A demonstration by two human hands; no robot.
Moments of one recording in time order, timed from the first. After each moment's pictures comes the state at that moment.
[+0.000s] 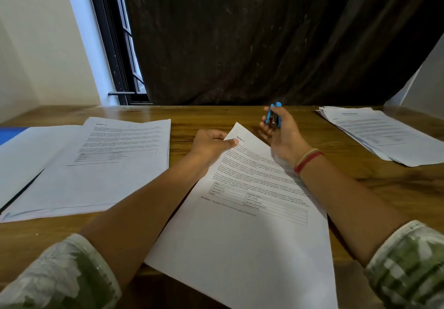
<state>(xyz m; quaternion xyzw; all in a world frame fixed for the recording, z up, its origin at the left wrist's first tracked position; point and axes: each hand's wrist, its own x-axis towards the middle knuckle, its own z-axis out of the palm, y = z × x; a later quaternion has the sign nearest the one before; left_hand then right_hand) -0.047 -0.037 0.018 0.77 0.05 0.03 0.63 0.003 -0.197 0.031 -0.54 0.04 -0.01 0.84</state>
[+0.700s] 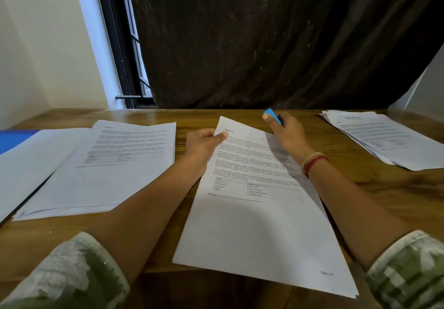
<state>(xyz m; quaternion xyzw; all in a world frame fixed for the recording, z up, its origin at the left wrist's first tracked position) -0.049 -0.023 0.024 0.71 0.08 0.08 0.70 0.015 -0.211 0.026 -0.86 -0.07 -0.19 0.47</state>
